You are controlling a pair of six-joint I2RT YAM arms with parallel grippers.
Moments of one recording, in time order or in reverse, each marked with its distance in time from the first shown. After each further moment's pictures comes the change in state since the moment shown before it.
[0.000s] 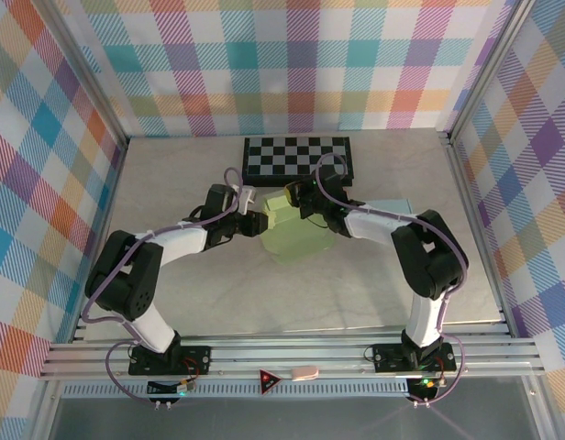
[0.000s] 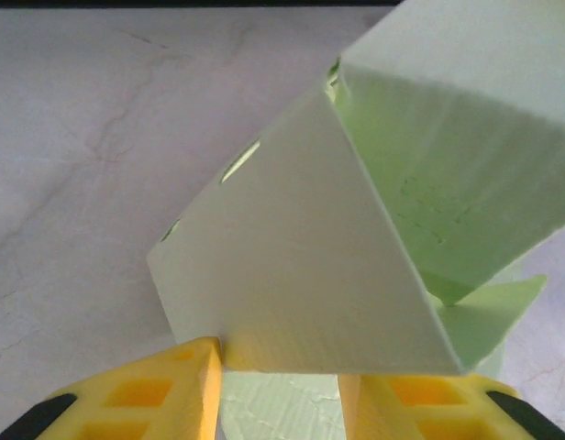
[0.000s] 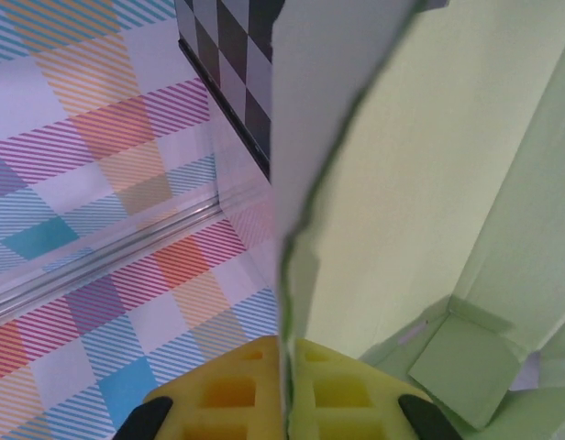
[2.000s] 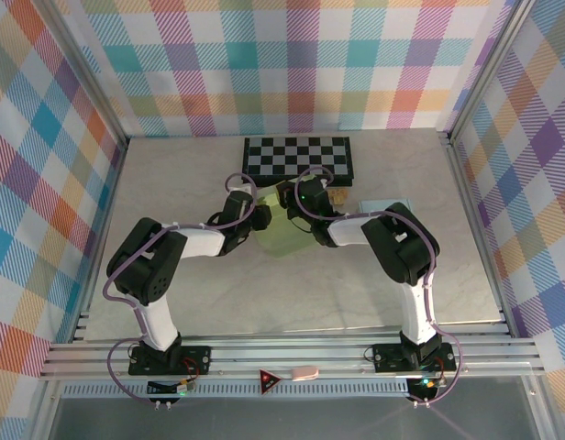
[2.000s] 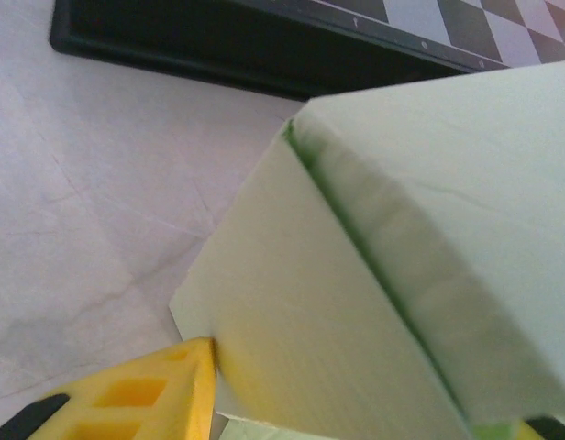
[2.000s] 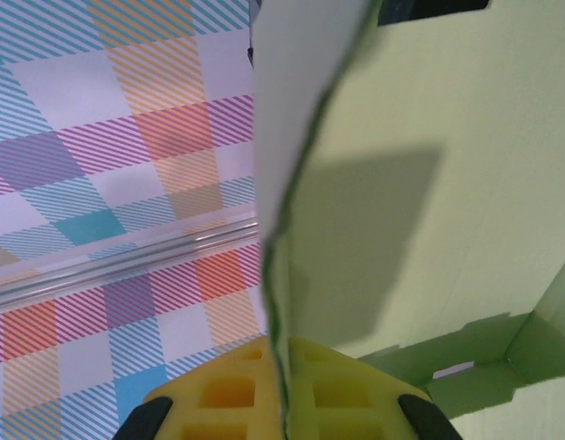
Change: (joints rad) left arm -0.103 0.146 0.003 0.253 -0.435 -0.267; right arm 0.068 0.190 -0.003 0.387 0.153 -0.038
